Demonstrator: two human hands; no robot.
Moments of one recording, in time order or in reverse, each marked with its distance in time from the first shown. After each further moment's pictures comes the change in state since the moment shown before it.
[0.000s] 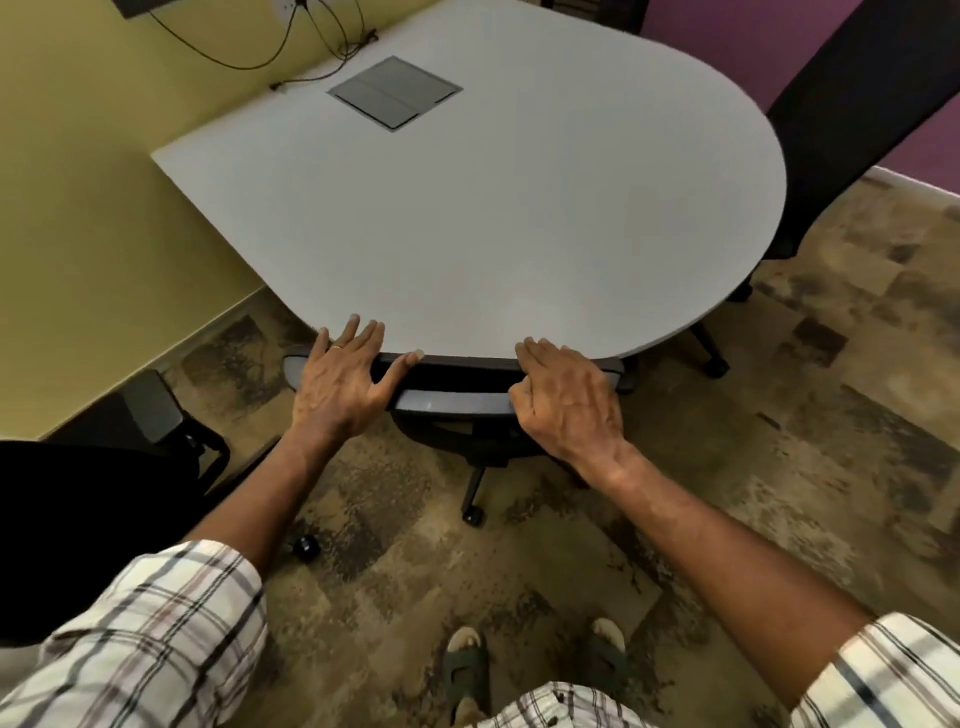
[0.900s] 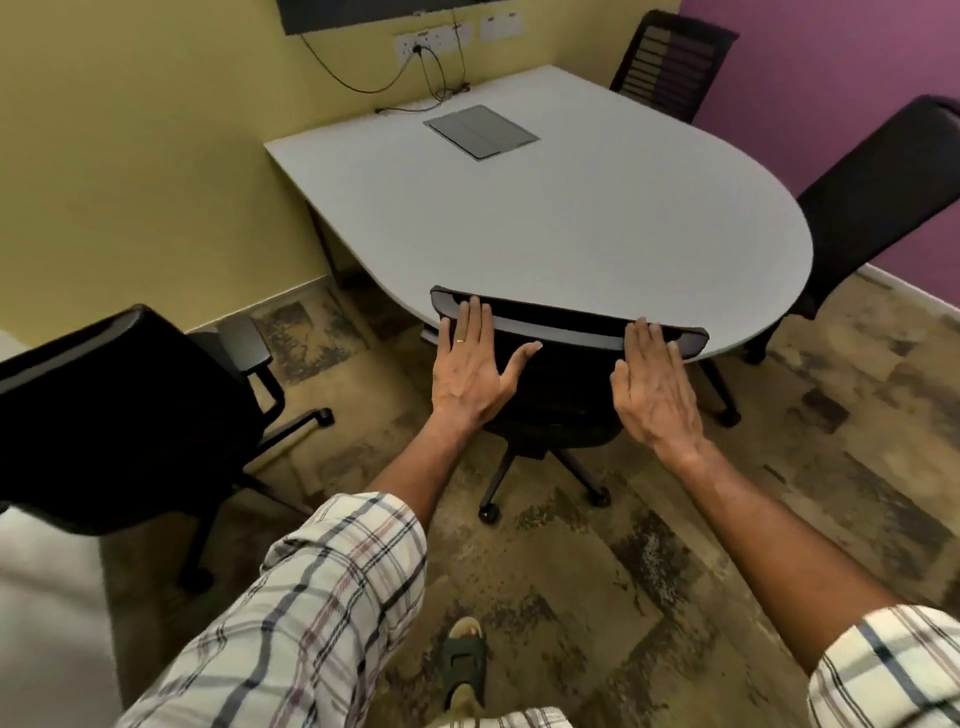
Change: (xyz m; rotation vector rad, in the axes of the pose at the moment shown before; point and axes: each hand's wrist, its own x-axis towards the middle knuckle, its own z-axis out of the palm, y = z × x) left_hand -0.110 0.011 0.012 -0.201 0.136 -0.025; right_hand -0.082 -0.052 0.005 -0.043 -0.032 0.179
